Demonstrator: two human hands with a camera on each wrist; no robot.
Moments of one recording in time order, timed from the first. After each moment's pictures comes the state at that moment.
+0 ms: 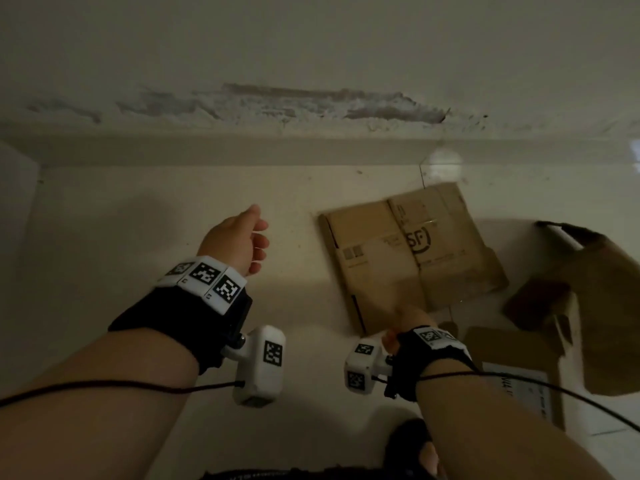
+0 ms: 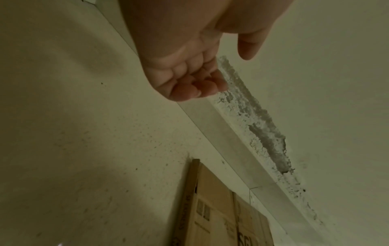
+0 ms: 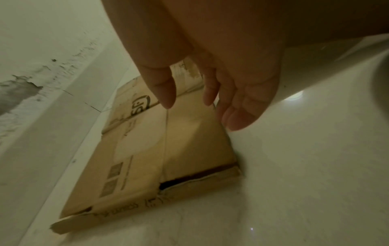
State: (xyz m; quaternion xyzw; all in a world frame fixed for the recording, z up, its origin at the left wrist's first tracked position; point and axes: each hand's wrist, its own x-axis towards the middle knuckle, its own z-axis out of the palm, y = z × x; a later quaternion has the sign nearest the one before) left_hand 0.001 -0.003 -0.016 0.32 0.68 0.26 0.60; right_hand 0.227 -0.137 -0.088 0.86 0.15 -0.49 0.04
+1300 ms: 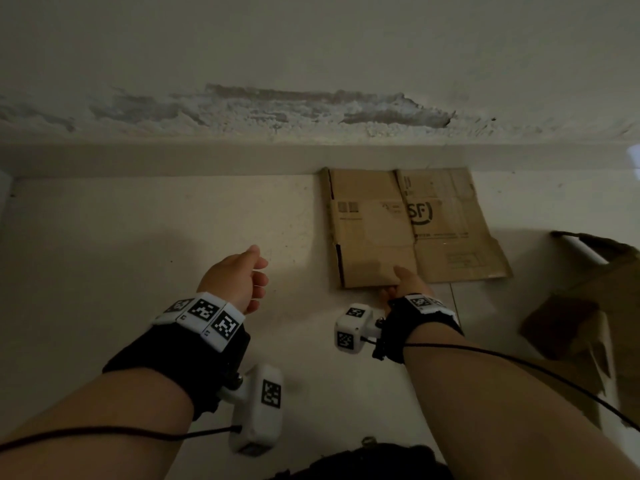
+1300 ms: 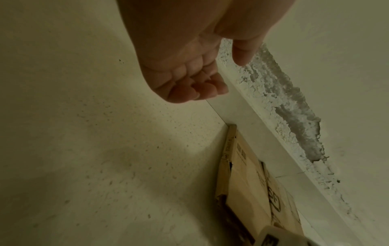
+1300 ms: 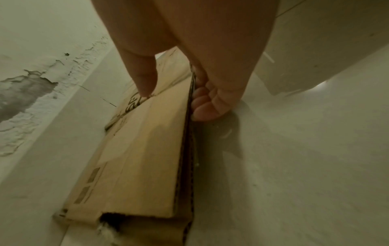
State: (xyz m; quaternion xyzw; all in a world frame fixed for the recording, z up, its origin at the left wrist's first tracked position) left_hand 0.010 -0.008 -0.069 0.31 0.70 0.22 0.61; right_hand 0.245 -0.060 -0.140 0.74 -0.17 -0.50 -0.42
